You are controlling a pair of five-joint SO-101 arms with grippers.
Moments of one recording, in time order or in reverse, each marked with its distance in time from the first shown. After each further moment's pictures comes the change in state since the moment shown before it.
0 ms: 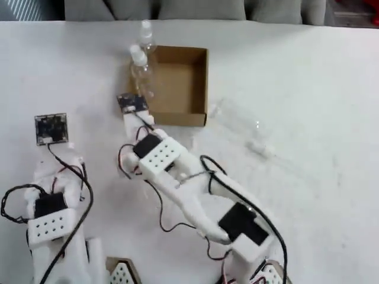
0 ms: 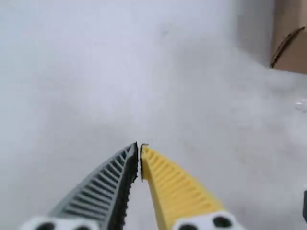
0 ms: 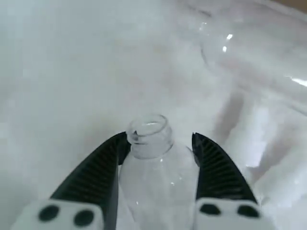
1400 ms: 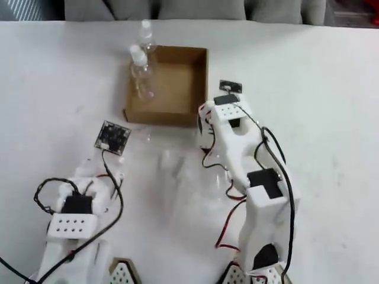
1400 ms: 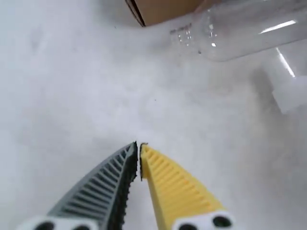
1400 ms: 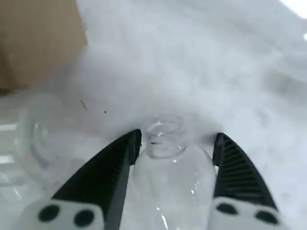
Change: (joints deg) left arm 20.0 -0.9 6.4 -0.1 -10.5; right arm 33.2 11.5 -7.2 16.7 4.8
